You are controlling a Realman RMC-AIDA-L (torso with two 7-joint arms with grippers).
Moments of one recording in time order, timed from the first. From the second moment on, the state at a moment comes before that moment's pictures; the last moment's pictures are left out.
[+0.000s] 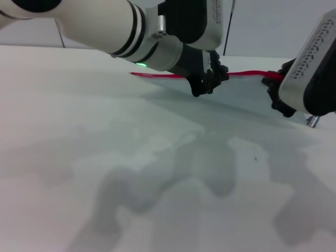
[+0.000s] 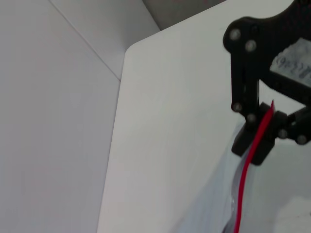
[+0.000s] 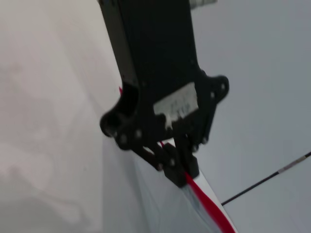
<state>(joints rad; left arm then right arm) -0.77 -2.03 1.59 1.30 -0.85 -1.07 1.25 0.25 2.03 -1.82 -1.93 -2.84 -1.07 2.48</state>
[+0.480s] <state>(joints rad) -0.68 -2.03 1.55 1.34 -0.82 -1.07 1.23 0.24 2.03 -1.77 -1.90 -2.88 -1.06 2.51</state>
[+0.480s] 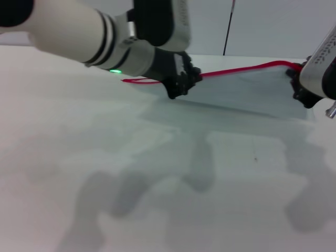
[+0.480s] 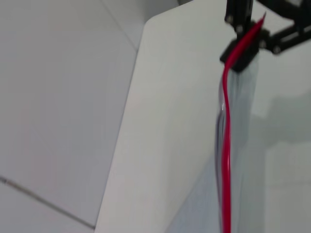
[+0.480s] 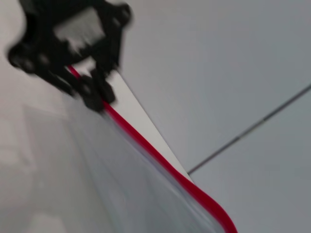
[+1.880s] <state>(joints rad) -0.56 -2.03 1.37 1.48 -0.82 -1.12 1.19 0.22 2.03 -1.64 -1.88 -2.90 -1.00 2.53</state>
